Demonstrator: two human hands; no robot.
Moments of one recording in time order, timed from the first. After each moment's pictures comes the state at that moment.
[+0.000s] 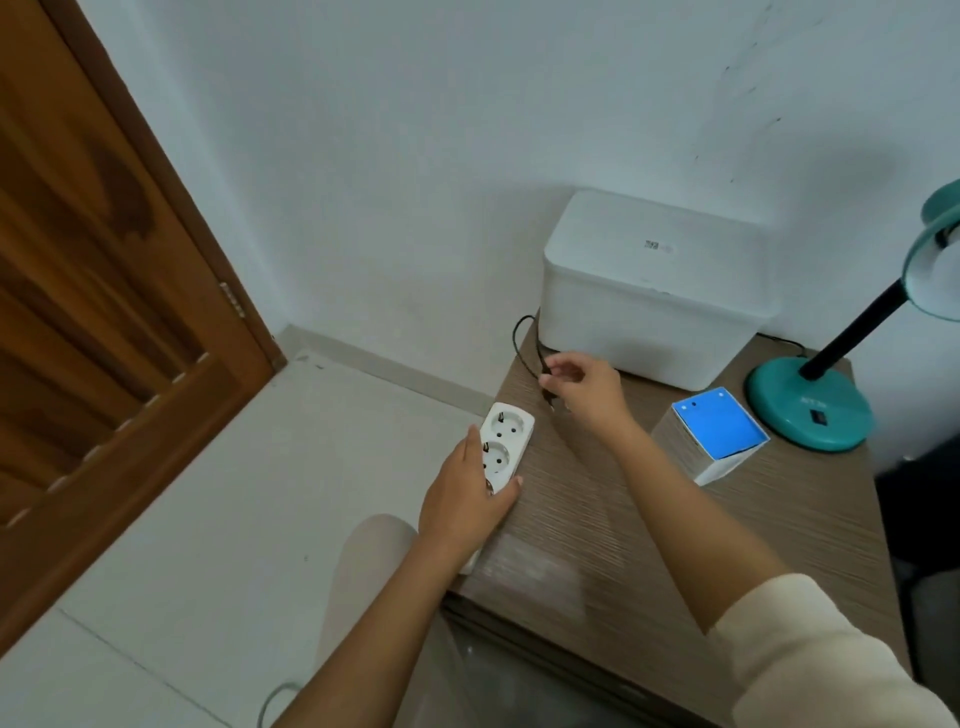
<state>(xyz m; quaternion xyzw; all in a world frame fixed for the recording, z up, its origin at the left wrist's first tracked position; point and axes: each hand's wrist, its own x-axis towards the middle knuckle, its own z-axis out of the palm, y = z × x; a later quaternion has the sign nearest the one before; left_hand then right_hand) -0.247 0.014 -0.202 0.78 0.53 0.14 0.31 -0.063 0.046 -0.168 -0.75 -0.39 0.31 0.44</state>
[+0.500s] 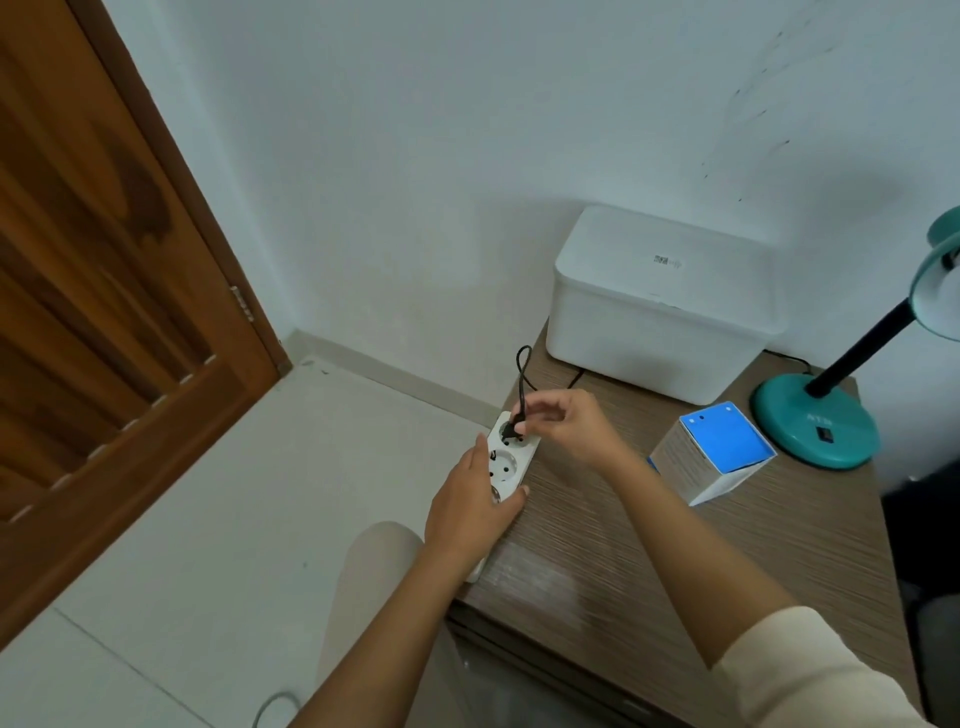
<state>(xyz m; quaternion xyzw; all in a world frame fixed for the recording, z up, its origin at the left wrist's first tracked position) -0.248 0.014 -0.203 0.76 0.53 0.16 0.33 -0.083 0.029 -0.168 -0.63 -0.49 0.44 0.41</state>
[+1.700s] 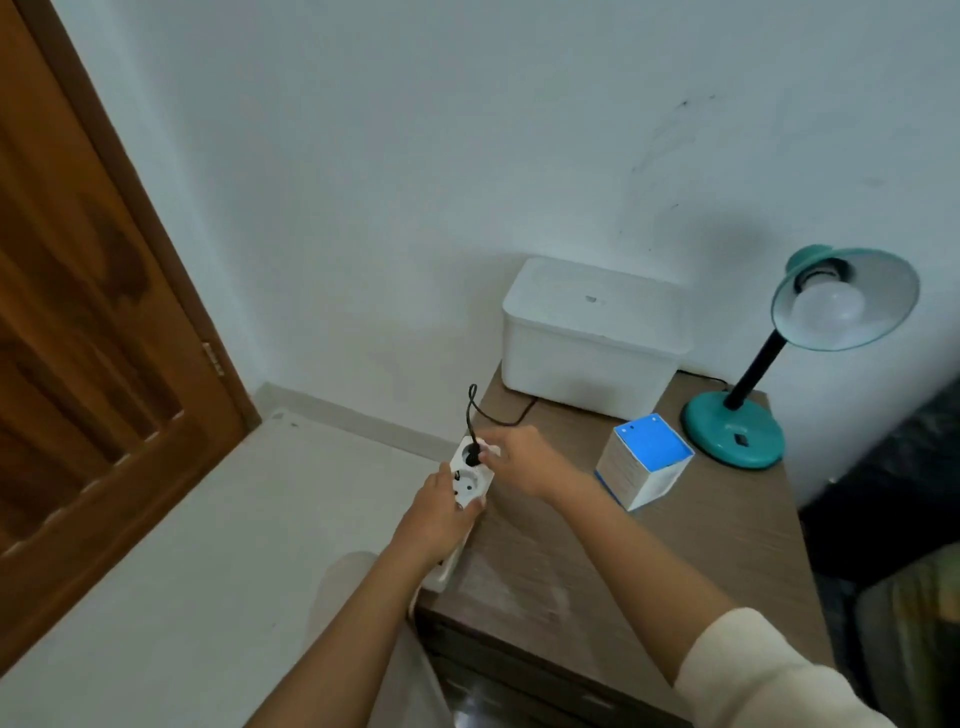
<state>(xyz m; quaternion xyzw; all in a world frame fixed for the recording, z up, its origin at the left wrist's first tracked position) -0.250 0.021 -0.200 0.78 0.50 0.11 0.36 -0.108 -0.008 -0.132 -0.73 -0.60 0.28 0.19</state>
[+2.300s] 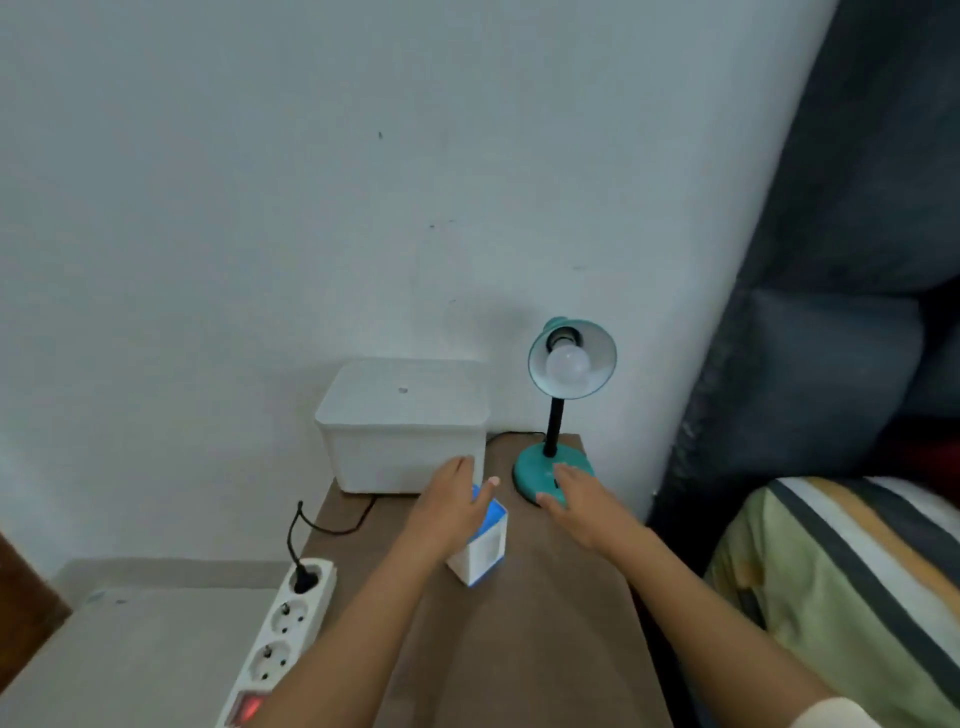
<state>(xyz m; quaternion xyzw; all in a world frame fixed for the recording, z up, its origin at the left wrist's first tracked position) -0.048 -0.029 -0.093 0.91 0.29 0.13 0.27 0.078 -0.164 -0.081 -0.88 -0.42 0.14 0.16</state>
